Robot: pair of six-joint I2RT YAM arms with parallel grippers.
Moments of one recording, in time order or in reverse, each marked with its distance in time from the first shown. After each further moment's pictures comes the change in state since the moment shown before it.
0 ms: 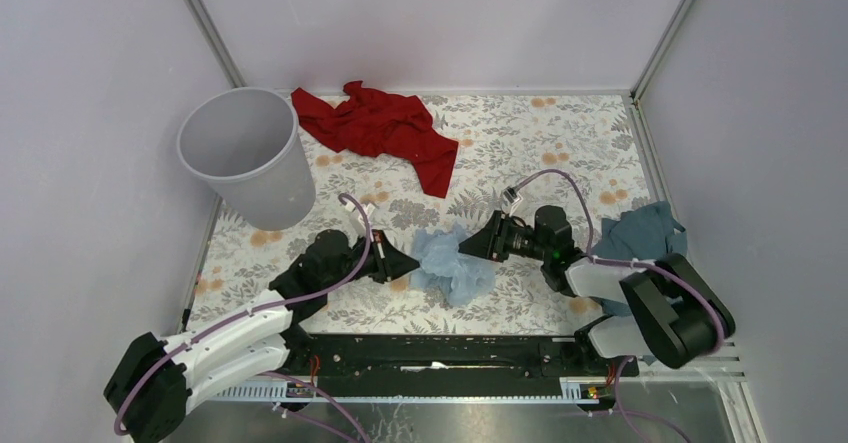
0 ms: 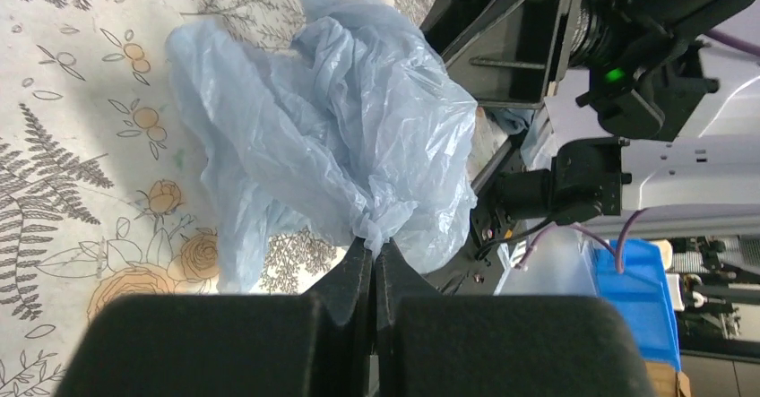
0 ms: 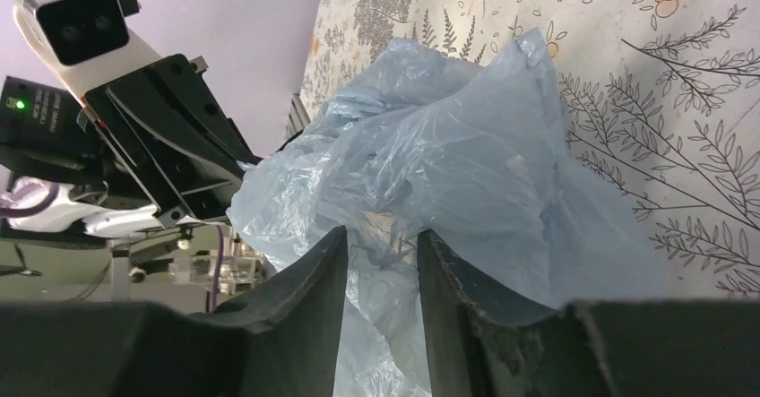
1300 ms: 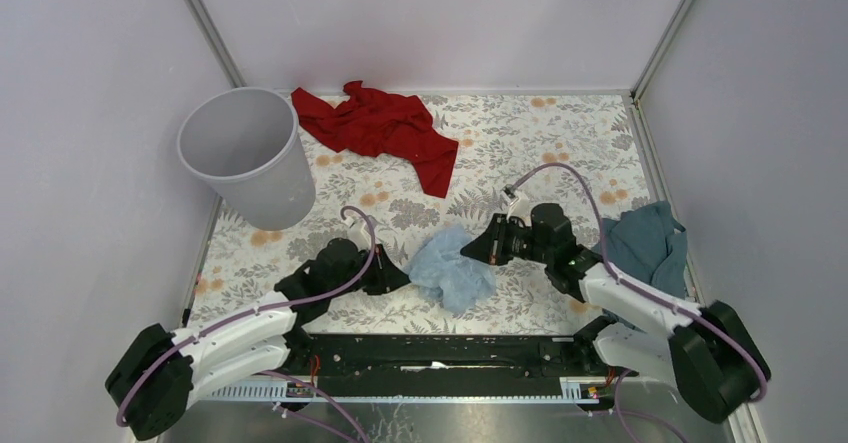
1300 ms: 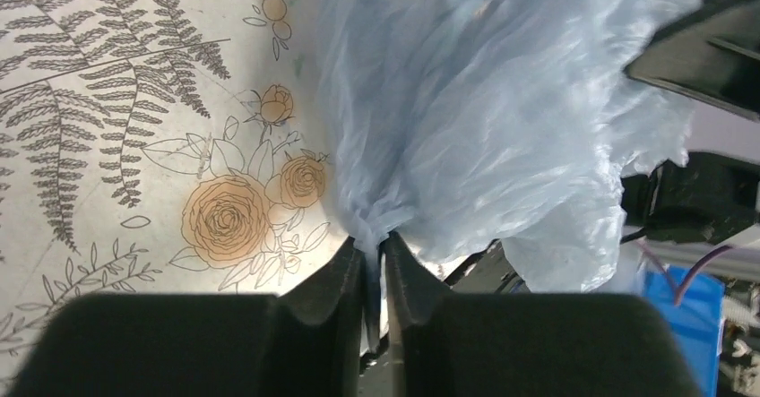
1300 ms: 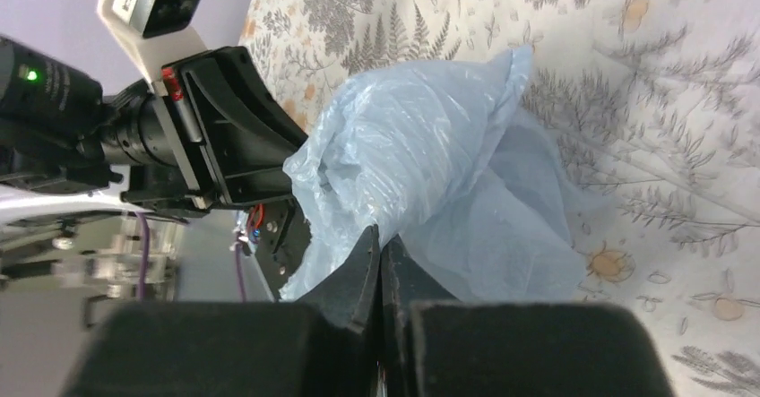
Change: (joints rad) left arm -0.027 0.046 -0.071 -0.114 -0.117 -0.050; right arm 0.101 -0.200 0.089 -0.426 0.173 -0.156
